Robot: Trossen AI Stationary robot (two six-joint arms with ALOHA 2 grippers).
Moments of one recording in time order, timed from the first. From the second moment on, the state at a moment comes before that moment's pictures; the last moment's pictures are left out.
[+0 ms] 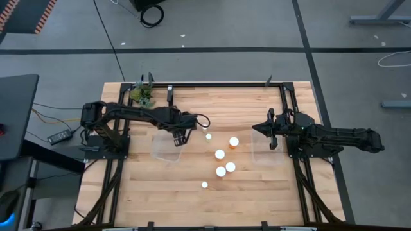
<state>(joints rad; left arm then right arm) 0.07 1.68 1.21 -0.90 -0.34 -0.17 -0.21 0.24 0.01 0.24 -0.12 0.13</state>
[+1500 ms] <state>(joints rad) 0.03 1.69 1.21 -0.43 -0.11 -0.02 -0.21 0.24 0.01 0.24 -0.12 0.13</state>
